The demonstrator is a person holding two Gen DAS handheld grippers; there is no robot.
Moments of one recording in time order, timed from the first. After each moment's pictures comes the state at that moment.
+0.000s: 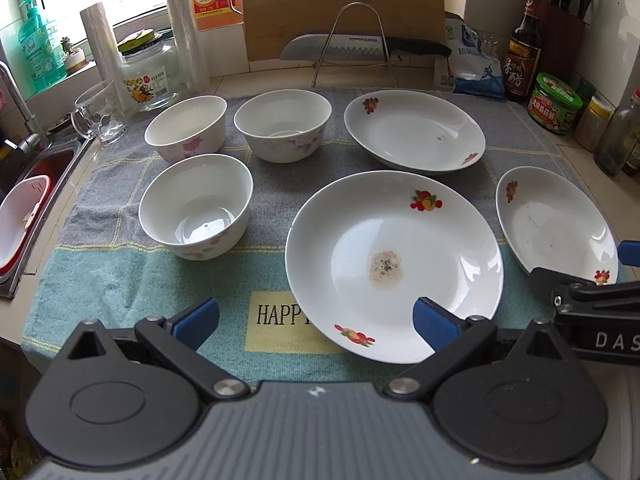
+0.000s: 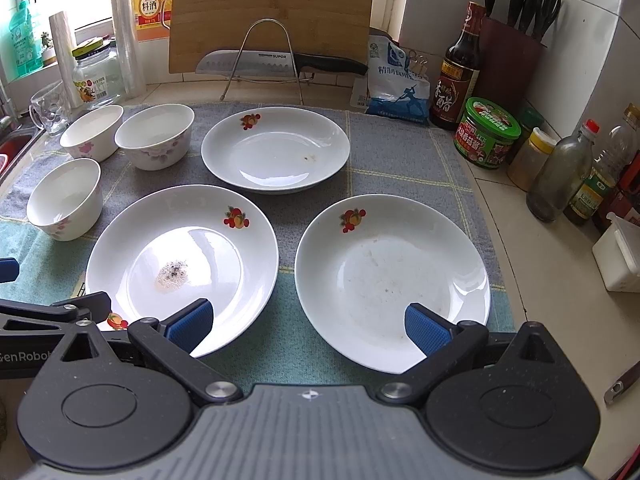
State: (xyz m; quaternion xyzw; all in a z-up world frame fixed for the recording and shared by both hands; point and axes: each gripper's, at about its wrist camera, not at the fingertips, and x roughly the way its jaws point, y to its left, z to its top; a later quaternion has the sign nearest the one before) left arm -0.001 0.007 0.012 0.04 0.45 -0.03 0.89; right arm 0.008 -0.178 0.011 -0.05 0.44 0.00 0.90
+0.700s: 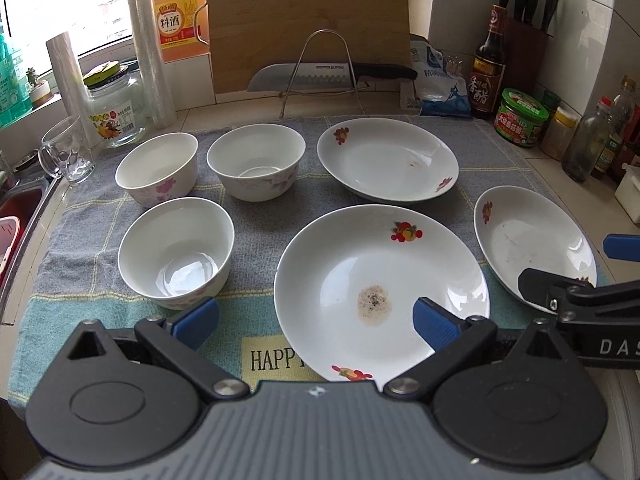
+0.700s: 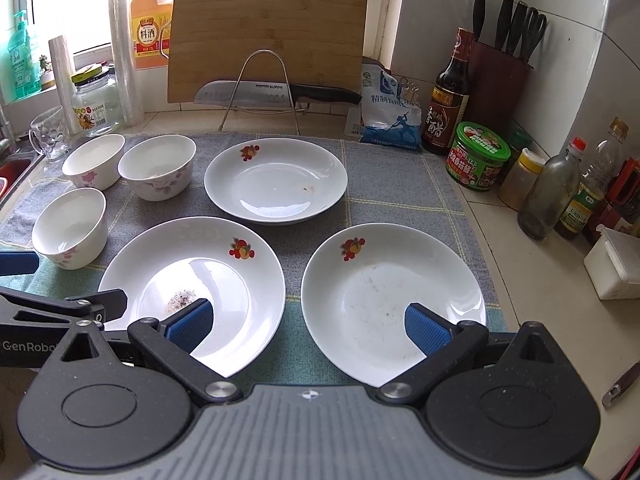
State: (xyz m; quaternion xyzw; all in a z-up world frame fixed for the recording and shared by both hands) left arm 0.016 0.021 0.018 0.04 0.42 -0.10 0.90; right arm 0.000 -0.166 0.021 -0.04 0.40 -0.02 0.92
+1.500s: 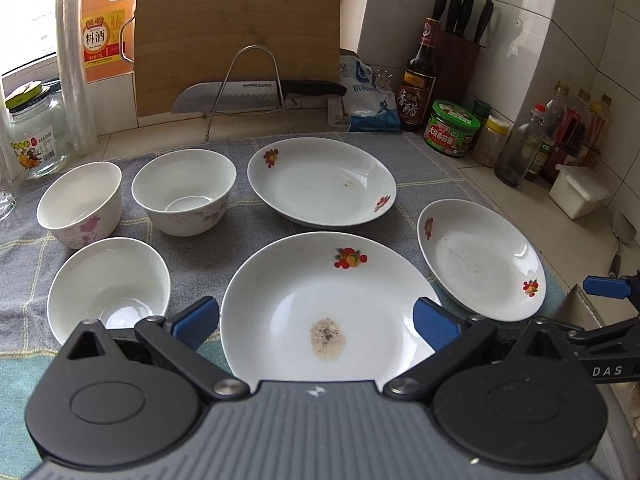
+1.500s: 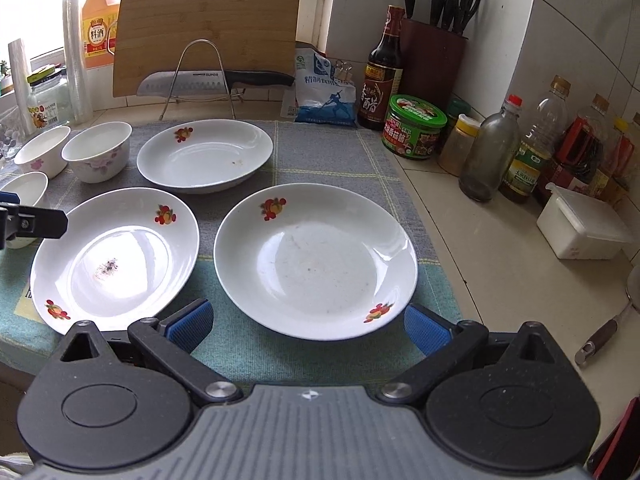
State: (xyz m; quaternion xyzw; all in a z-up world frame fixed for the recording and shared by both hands) left arm 0.040 0.027 0.011 0.02 0.39 -0.23 0.89; right arm -0.033 -0.217 -0.011 -0.04 0.39 -0.08 0.92
